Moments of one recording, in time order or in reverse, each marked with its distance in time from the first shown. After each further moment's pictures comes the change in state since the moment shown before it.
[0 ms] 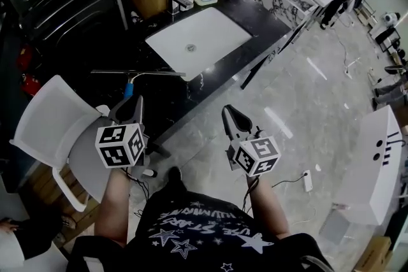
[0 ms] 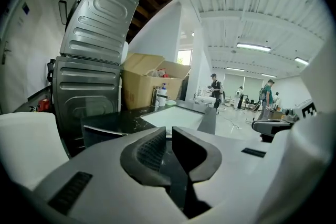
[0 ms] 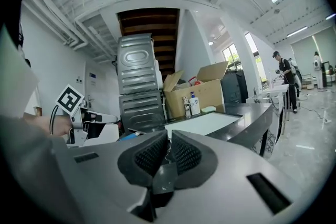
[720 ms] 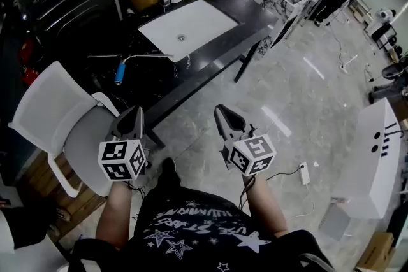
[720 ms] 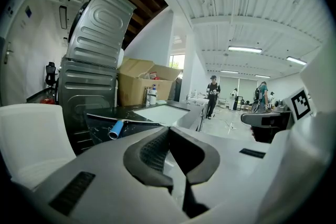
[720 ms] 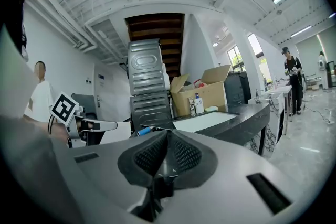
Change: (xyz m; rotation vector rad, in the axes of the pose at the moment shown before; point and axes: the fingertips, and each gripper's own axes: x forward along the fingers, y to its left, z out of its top) left arm -0.100 -0.082 -0.064 0.024 -0.058 -0.034; right arm -0.106 0.030 -0.025 -0.021 -0.016 0.057
